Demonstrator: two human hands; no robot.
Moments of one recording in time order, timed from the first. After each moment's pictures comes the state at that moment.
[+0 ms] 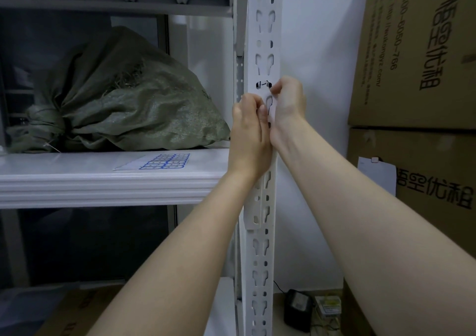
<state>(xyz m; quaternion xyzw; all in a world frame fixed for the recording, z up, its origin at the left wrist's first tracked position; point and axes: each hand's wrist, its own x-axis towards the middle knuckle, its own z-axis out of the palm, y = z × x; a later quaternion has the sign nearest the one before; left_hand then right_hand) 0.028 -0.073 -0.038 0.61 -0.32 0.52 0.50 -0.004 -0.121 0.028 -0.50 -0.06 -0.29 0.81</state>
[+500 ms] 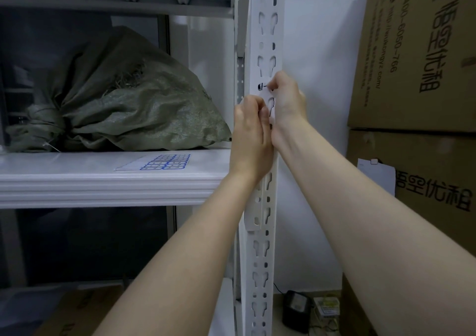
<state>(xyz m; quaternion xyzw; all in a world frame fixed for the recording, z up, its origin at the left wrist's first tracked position) 0.025 -0.073 -0.038 0.61 -0.33 0.52 0.50 -0.004 -0.119 0.030 -0.52 -0.06 -0.30 0.80</state>
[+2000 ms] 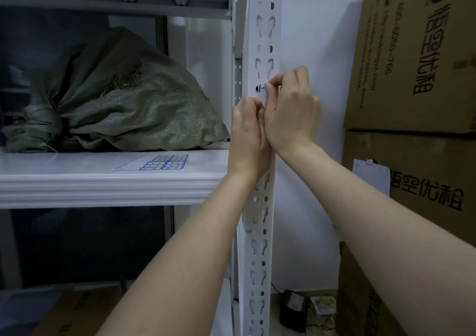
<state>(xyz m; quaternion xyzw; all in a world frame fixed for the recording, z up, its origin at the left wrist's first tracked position) 0.027 -0.073 -0.038 0.60 -0.34 0.53 0.50 0.005 -0.140 0.007 -0.69 -0.05 -0.70 0.17</state>
